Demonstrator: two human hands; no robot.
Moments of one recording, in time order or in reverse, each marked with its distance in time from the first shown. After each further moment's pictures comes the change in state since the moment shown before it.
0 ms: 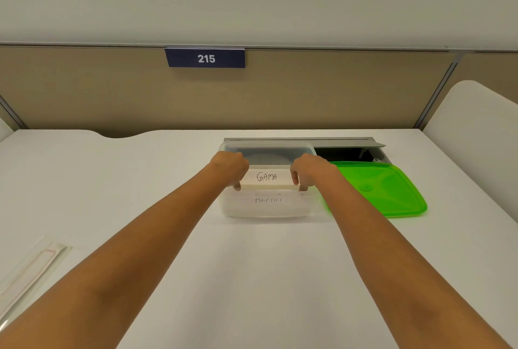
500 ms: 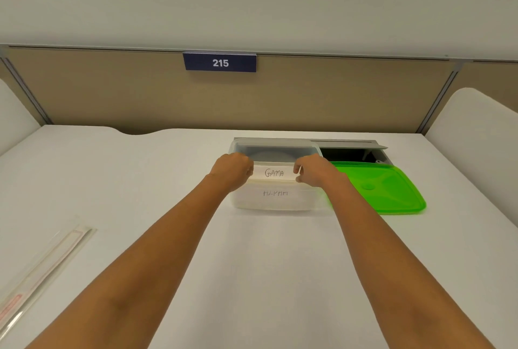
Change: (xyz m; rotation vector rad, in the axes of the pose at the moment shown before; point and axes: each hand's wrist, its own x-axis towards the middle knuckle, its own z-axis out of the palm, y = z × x) left_hand -0.038 0.003 0.022 -0.347 0.340 -0.118; right_hand -0.025 -0.007 0.006 0.351 0.154 0.040
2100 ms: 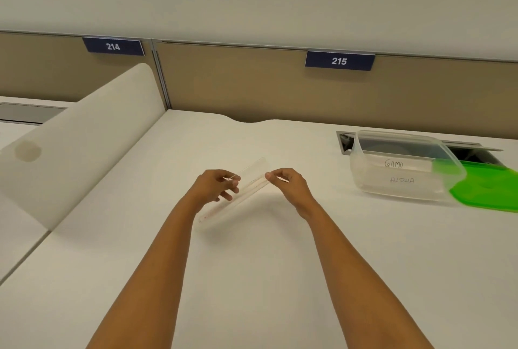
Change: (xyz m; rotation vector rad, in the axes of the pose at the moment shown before) left_hand -0.242 -0.299 -0.010 -1.036 -0.054 -0.485; right_hand -0.045 -0.349 0.139 1.145 0.087 -0.105
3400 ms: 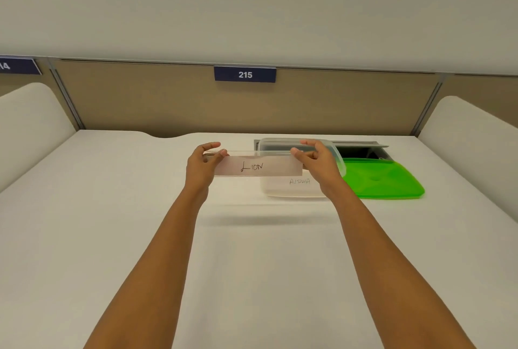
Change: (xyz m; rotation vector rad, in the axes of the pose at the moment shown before) left_hand 0.026 0.146 0.183 -0.542 0.228 0.264; right_hand -0.034 -0.019 -0.282 -0.032 0.352 -0.047
